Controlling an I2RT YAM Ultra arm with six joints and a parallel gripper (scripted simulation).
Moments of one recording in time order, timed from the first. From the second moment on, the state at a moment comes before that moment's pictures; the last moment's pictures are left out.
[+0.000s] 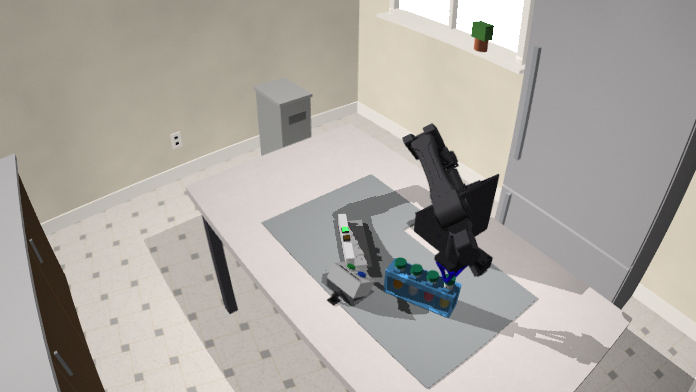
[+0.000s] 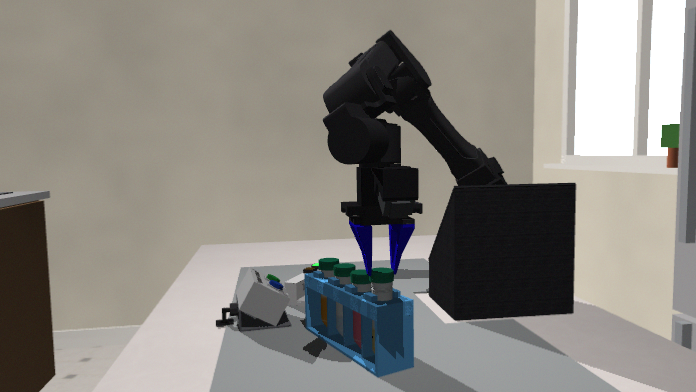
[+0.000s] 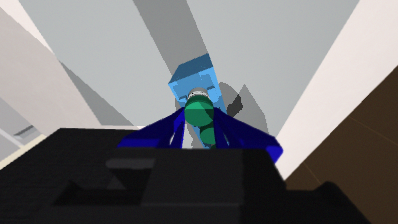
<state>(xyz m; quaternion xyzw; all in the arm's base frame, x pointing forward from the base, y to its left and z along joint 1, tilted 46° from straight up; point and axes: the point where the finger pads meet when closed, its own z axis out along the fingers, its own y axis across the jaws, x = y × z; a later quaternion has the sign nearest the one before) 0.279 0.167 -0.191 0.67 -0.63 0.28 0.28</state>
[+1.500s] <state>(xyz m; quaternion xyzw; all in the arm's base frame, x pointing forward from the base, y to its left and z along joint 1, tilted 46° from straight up) 0.279 0.162 -0.196 0.67 -0.63 0.28 0.28</state>
